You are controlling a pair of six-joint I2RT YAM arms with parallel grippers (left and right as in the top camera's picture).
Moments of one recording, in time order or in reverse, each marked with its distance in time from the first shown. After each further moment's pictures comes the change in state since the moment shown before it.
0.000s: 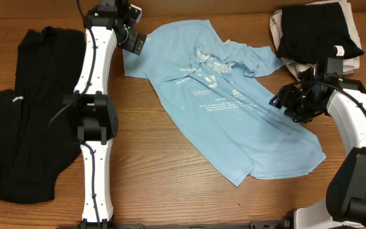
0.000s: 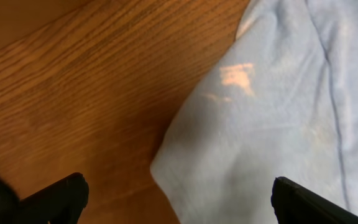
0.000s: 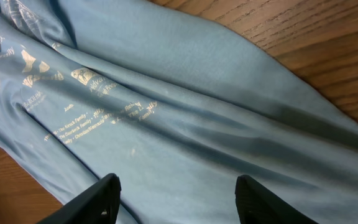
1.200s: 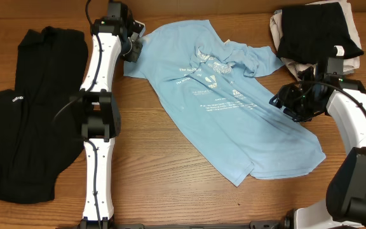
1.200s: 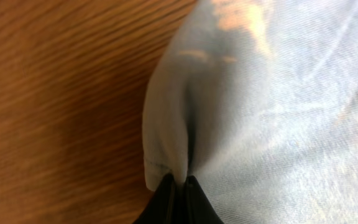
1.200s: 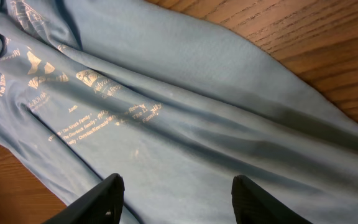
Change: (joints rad) left arm 0.003 0.099 0.000 -0.040 0.017 -0.024; right arm 0.000 0.000 0.000 0.009 -0.013 -0.001
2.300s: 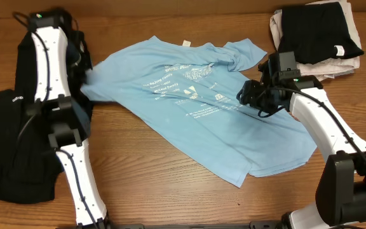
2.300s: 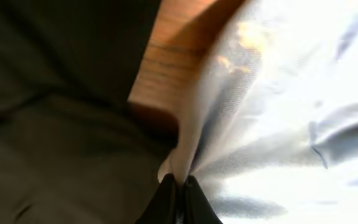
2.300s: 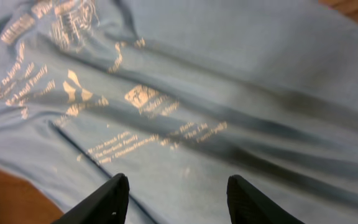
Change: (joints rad) left arm 0.248 -0.190 0.024 -0.605 -0.042 -0.415; right arm 0.307 0.000 0.000 0.152 0.094 0.150
